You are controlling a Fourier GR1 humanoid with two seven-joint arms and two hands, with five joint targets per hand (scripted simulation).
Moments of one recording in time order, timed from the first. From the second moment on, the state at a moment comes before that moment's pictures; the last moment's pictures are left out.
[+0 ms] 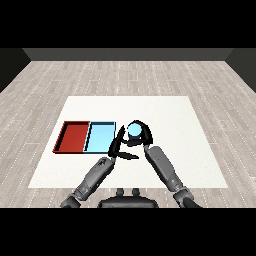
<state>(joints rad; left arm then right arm) -0.38 0.00 -0.50 -1.14 0.30 0.33 -0.39 -0.51 0.00 0.31 -1.21 -0.19 -0.27 -0.28</state>
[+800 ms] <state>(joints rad) -0.46 0.00 -0.55 -1.06 0.37 0.38 -0.39 -0.49 -0.01 0.37 -1.27 -0.21 -0.29 -0.27</state>
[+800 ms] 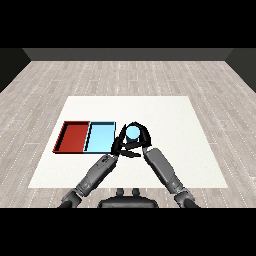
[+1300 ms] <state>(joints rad) -0.54 0.01 -0.59 -1.02 0.43 0.44 -0.37 -0.50 0.00 0.41 -1.27 -0.23 -0.31 -0.25</state>
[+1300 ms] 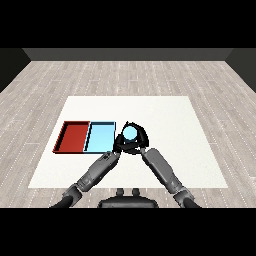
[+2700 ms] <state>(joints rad) -0.61 0.03 -0.64 -0.96 0.48 0.64 -0.38 -0.52 -0.02 0.46 -1.27 -0.26 -0.36 -0.26</state>
